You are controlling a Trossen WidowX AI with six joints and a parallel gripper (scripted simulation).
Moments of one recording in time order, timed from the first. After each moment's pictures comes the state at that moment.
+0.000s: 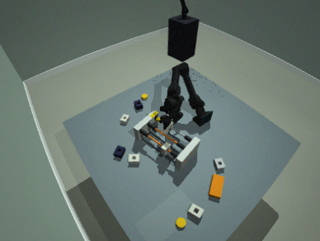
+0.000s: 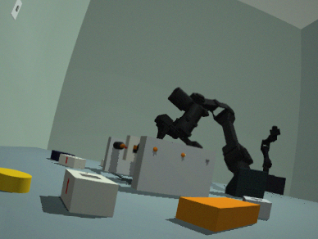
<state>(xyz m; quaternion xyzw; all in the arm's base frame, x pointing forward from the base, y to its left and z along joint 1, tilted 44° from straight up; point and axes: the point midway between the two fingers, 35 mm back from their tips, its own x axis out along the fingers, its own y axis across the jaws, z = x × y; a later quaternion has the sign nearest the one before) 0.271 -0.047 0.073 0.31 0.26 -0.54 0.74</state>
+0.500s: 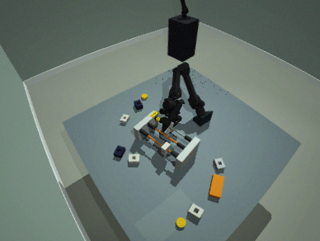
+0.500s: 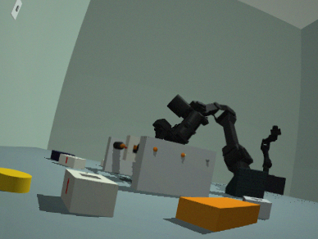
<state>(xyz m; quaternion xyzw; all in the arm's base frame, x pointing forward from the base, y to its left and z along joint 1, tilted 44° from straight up) 0.278 -0.062 0.058 0.32 0.25 -0.51 0.76</state>
